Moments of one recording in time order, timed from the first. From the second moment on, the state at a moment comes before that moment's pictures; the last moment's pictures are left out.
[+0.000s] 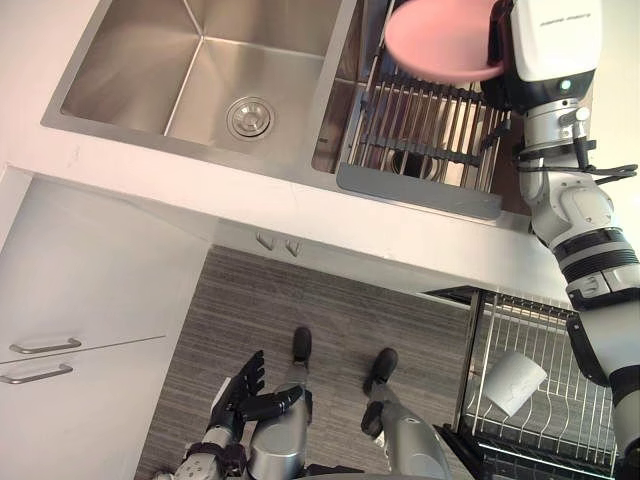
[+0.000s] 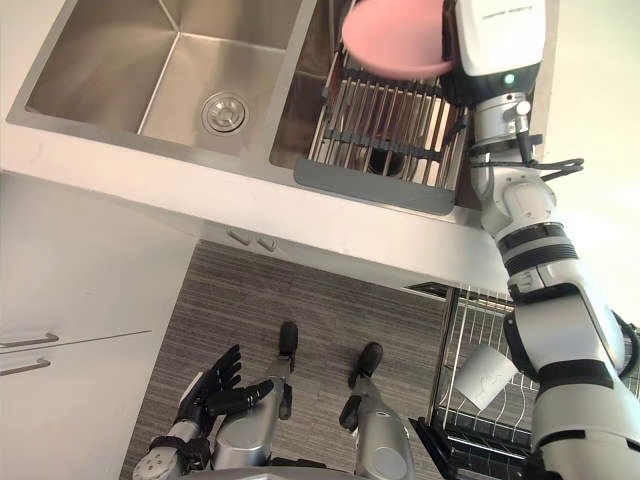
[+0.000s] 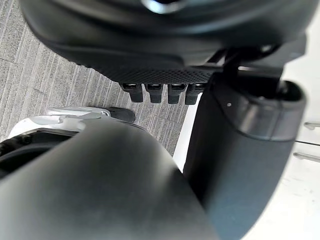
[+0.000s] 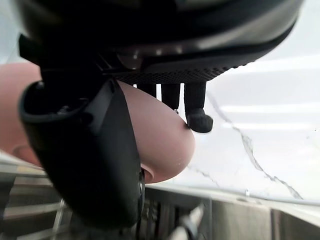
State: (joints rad) left arm 0.18 0.18 -0.06 0.82 -0.27 -0.42 -0.23; right arm -1.05 -0.74 0.33 0.66 -0.88 0.00 -0.70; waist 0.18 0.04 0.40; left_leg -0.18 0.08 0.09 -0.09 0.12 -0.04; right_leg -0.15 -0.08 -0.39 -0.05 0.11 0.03
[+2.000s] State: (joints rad) left arm 0.30 0.18 -0.01 0.99 -0.17 -0.31 -0.12; right arm 0.12 -0.27 -0.18 -0.21 -0.87 -0.31 -0.70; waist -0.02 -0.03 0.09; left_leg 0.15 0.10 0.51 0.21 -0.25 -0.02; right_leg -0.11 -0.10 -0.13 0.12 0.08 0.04
